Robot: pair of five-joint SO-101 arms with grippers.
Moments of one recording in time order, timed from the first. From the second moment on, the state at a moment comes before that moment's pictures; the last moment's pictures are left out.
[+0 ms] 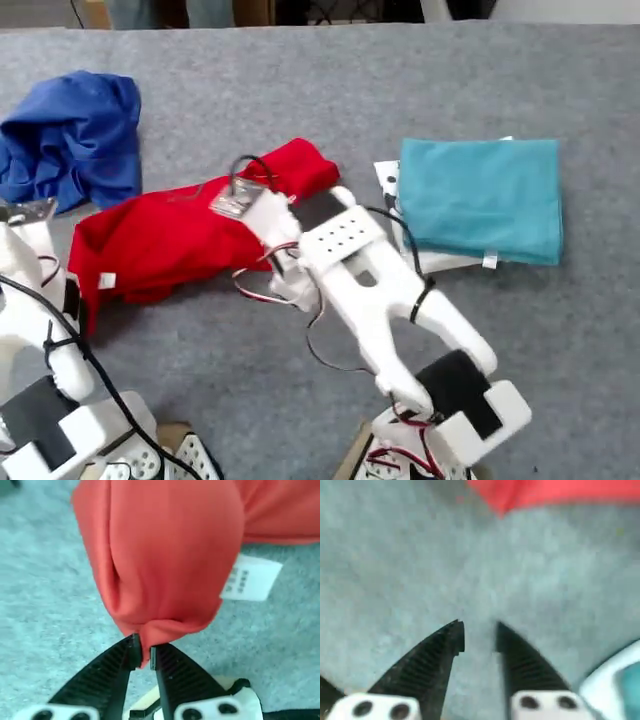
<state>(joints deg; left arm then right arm) -43.1 -12.6 35.3 84.7 -29.6 -34.3 -3.2 21.1 76.9 22.9</state>
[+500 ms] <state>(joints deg) -48.4 -12.6 36.1 86.3 -26.9 -38.1 24.4 4.6 72.0 23.3</state>
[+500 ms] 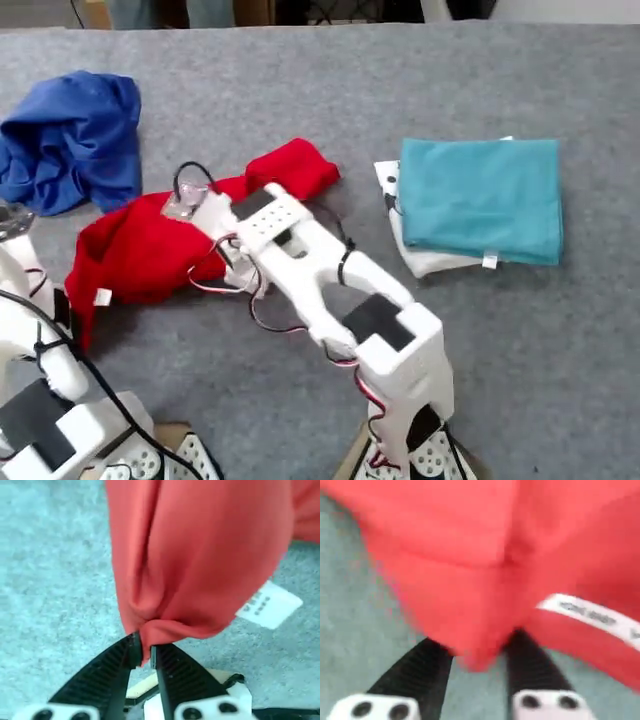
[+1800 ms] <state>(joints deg) -48.8 -13.1 36.1 88.0 -26.9 -44.1 18.8 8.8 61.0 16.1</state>
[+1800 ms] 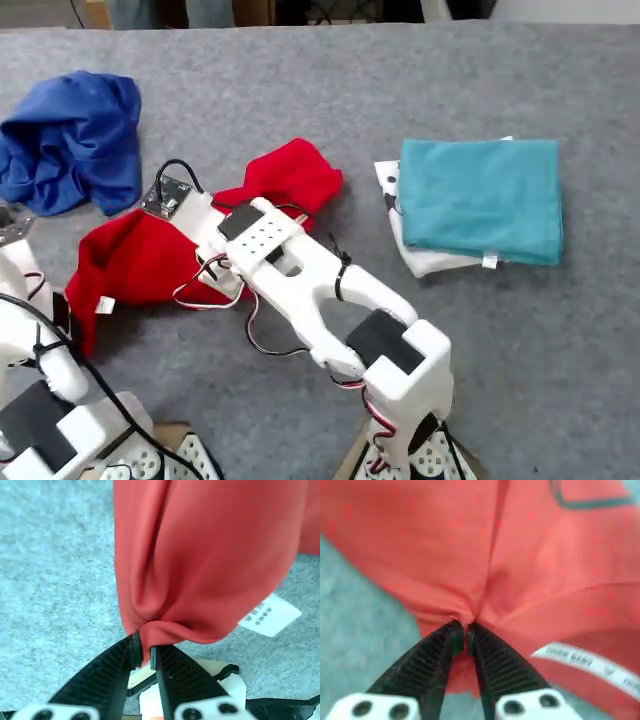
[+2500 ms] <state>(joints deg) -48.8 -13.1 36.1 86.2 -26.9 -43.1 -26.9 69.3 53.1 45.5</state>
